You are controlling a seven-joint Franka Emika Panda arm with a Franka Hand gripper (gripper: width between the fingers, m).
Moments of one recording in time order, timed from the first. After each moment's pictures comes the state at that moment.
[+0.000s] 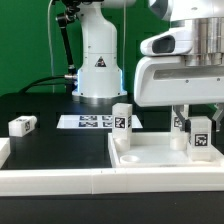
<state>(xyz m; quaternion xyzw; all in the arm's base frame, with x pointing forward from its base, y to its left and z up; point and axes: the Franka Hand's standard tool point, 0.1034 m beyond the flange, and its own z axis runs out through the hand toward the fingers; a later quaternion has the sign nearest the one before) 0.620 0.114 0.075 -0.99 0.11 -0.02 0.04</state>
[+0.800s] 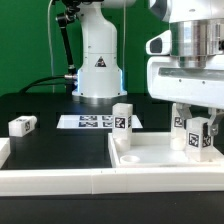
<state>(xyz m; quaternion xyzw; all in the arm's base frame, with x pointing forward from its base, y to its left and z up) 0.619 0.117 0.073 -0.86 0.51 0.00 0.04</state>
